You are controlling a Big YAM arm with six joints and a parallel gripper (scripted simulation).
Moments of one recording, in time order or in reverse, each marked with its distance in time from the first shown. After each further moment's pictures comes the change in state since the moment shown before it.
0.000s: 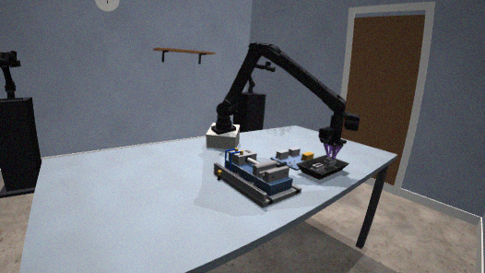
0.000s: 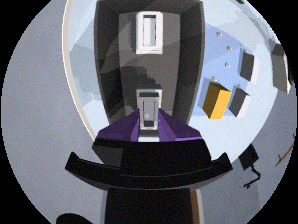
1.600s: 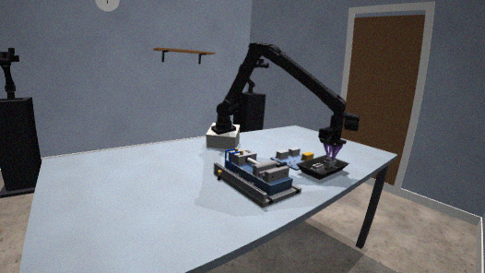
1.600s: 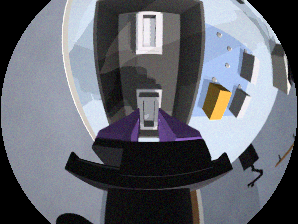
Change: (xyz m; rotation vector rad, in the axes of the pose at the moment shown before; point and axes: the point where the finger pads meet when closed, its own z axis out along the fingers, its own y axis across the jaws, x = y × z) arm 0.000 0.000 0.001 0.000 0.000 0.000
